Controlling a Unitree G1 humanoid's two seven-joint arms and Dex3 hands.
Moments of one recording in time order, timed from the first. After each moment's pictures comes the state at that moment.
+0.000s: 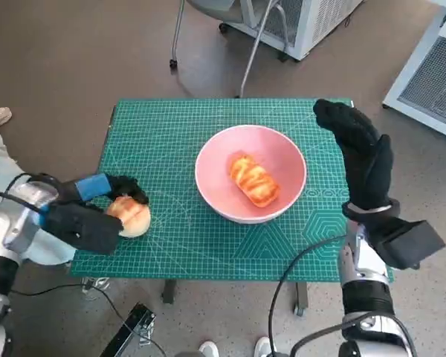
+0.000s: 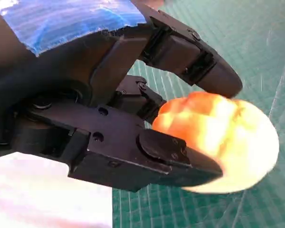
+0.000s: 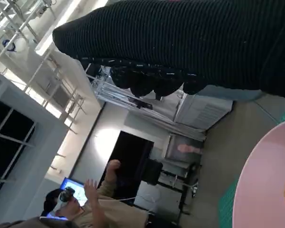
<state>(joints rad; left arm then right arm) -0.76 0.88 -0.37 0.73 0.69 -0.47 -0.43 -0.68 -0.13 -0.19 0.78 0.26 -0.87 0.44</state>
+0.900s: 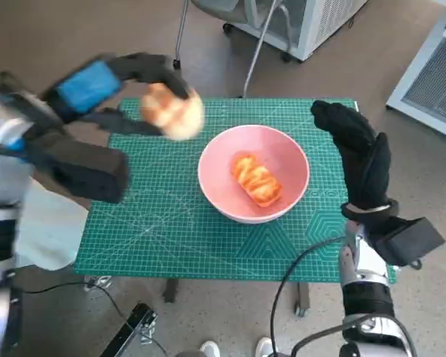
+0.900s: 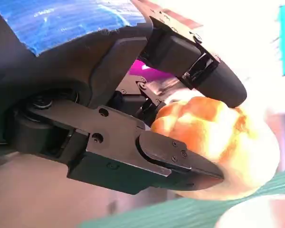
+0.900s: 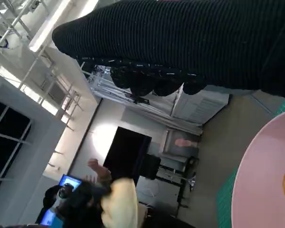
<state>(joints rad) -1.04 0.70 -0.25 0.43 0.61 -0.42 -0.32 -0.67 -0.13 -0.18 0.75 0.26 -0.83 0.43</state>
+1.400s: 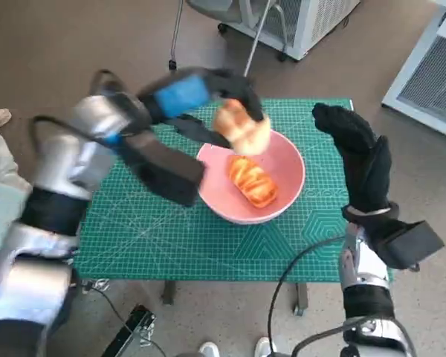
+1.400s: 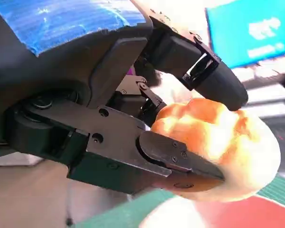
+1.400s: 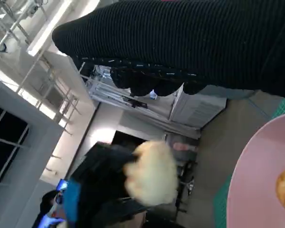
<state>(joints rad) -1.20 0.48 -0.43 0.76 0.75 -0.50 -0.20 -0.65 -0.13 -0.18 0.73 0.24 -0.84 0.41</state>
